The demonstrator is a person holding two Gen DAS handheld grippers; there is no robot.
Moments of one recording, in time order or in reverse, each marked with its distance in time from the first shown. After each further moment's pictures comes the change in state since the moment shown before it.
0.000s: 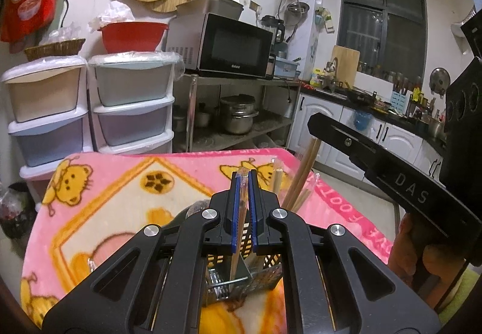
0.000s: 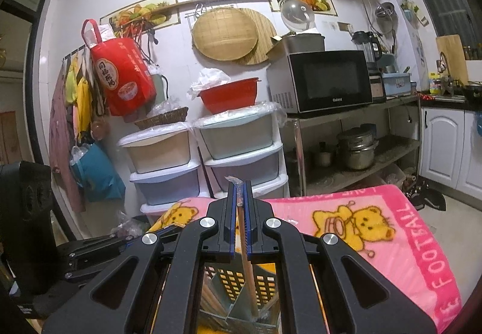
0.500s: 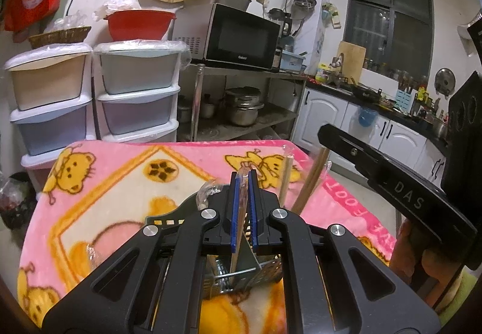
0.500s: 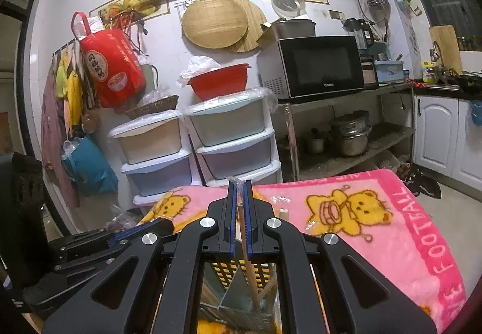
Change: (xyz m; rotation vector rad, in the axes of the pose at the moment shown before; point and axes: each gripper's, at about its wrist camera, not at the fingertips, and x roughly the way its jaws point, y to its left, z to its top) left arm 0.005 0.009 -0.010 -0.028 0.033 0.018; right arm 0.009 -0.006 -0.019 0.023 0.049 -0.043
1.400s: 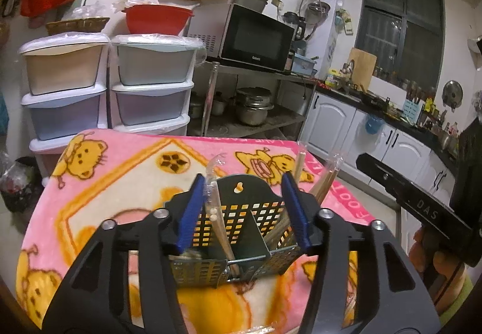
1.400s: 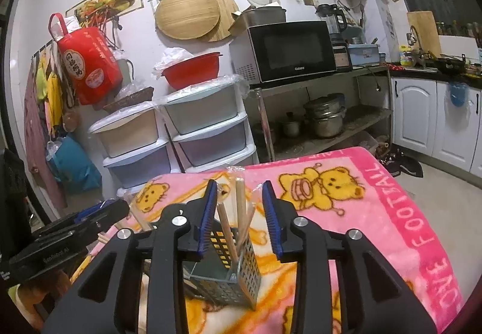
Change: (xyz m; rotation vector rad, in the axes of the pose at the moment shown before) left arm -0.018 0.014 -0.008 -0.068 -0.009 0.031; right arm -0.025 -0.024 -0.017 0.061 0.056 -0.098
